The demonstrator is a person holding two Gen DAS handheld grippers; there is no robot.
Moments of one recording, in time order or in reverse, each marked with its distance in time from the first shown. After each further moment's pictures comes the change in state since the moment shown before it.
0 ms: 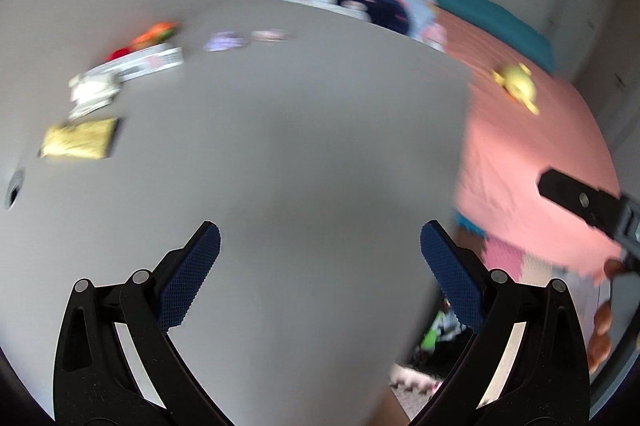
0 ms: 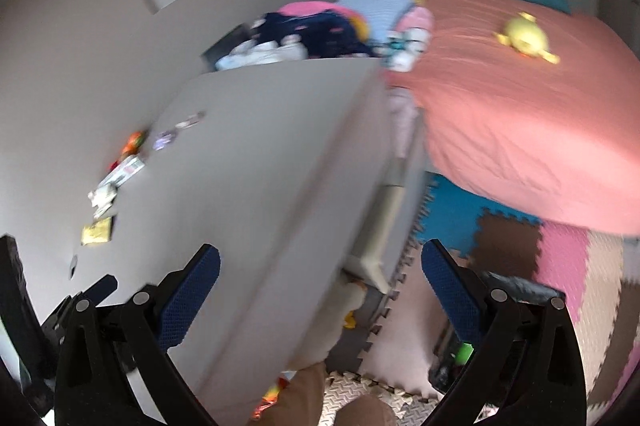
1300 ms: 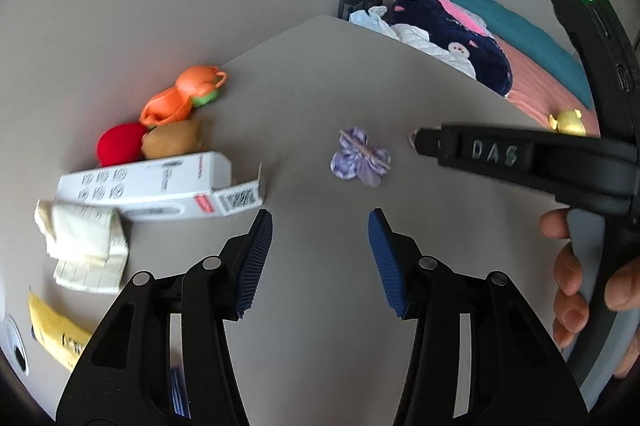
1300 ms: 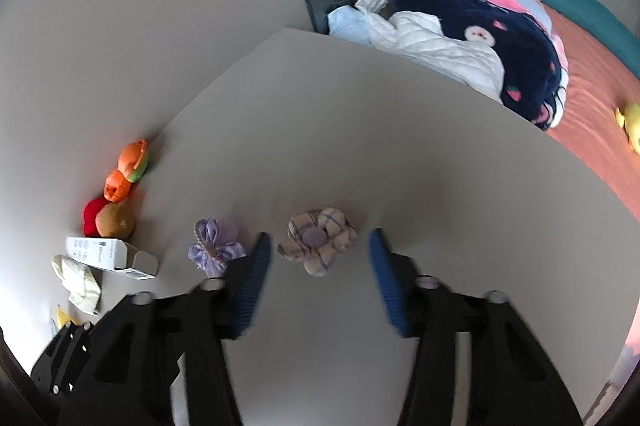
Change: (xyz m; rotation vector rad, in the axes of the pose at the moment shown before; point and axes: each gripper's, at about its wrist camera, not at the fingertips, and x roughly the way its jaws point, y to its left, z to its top) left arm 0.124 0.122 0.150 -0.010 -0.007 0.036; right arm 0.251 0.207 0.158 -0.244 0.203 0.000
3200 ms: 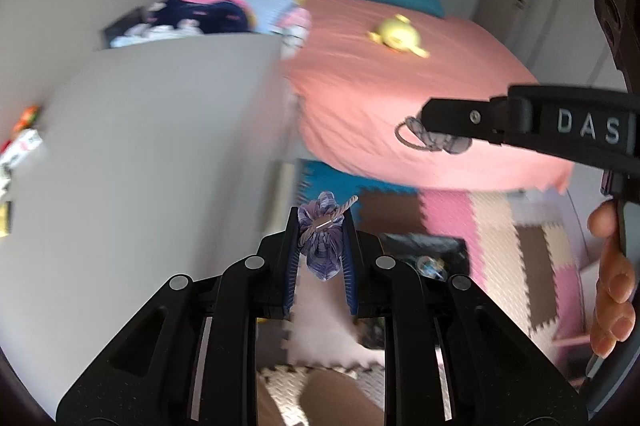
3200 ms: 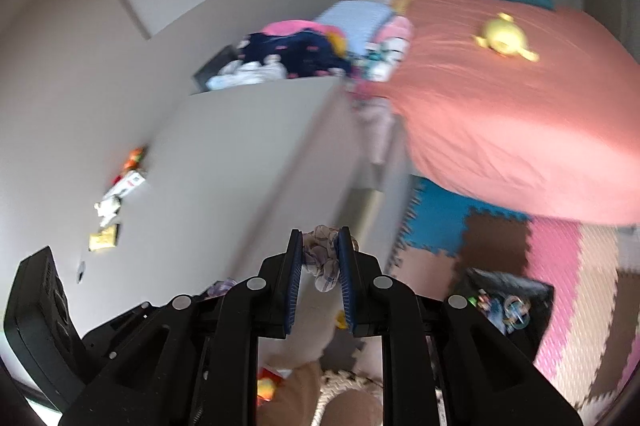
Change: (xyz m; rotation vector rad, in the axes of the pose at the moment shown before) left arm -0.145 -0.293 -0.218 0.424 -0.008 -0.325; right arm -0.273 -0.236 -0.316 0.365 -0.254 -0.049
